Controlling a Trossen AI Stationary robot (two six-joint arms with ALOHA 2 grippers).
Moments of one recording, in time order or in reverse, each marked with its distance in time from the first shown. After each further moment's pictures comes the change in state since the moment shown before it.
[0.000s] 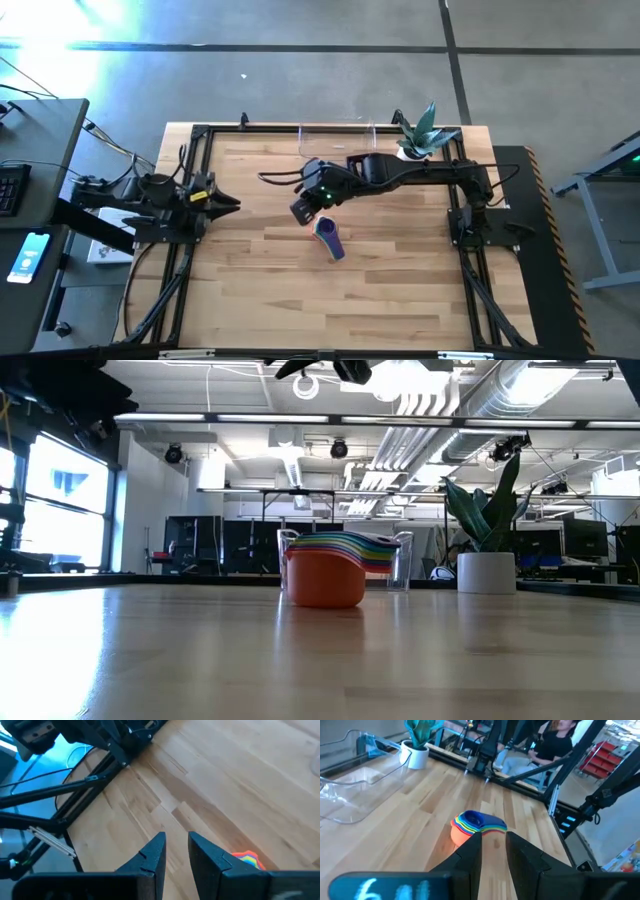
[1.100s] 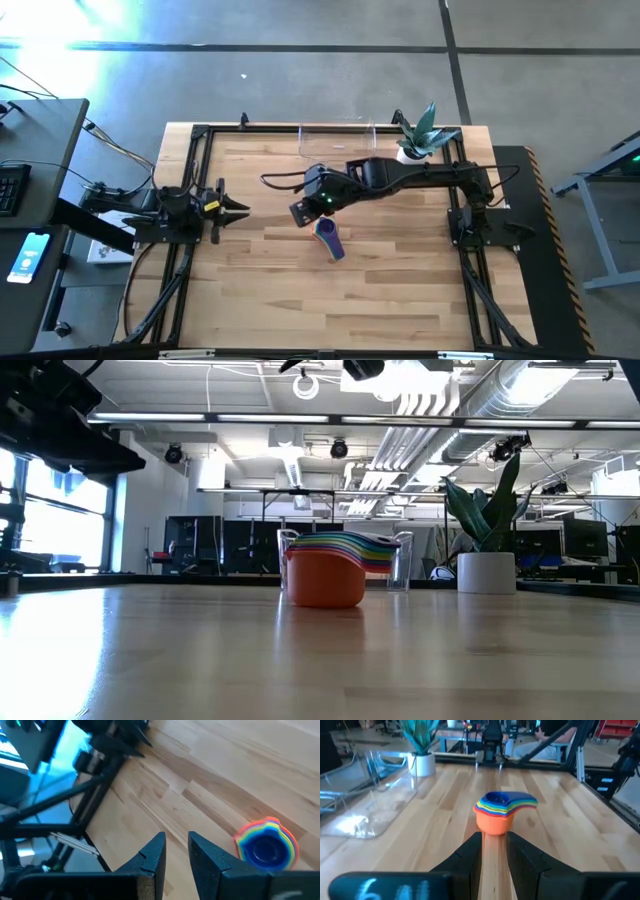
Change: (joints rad) left arm 0.001 -0.166 -0.296 0.144 -0.038 0.316; right arm 0.025 0.000 0.000 -0.029 -0.046 0.229
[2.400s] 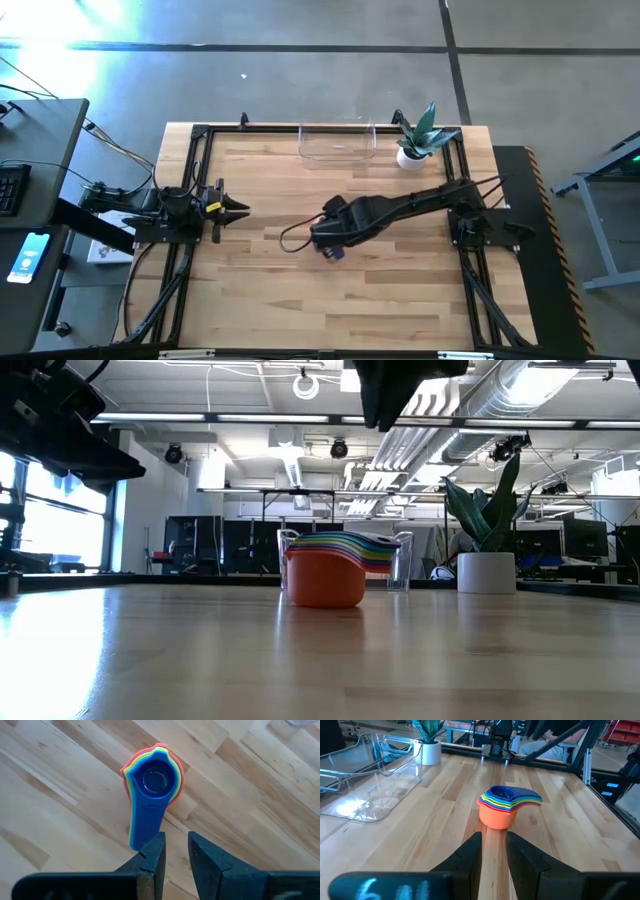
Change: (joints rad) left arm 0.000 0.006 0.002 -0.028 -0.024 -0.087; right arm 0.166 0.098 0.001 -0.504 0.230 0.117
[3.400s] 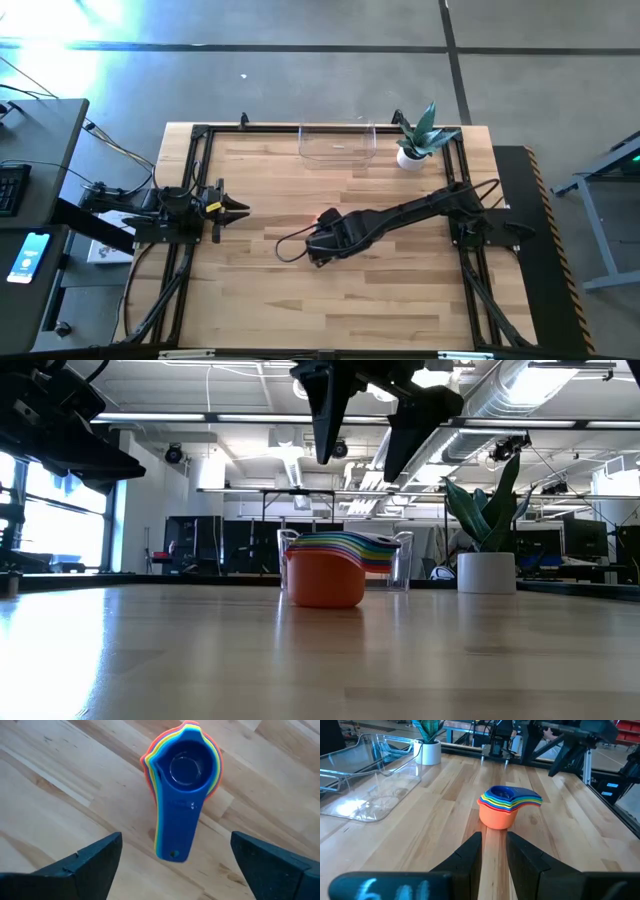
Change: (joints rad) left arm 0.000 0.000 0.000 0.000 0.000 0.000; right arm 0.023 0.029 -0.161 0.236 -0.028 0.084
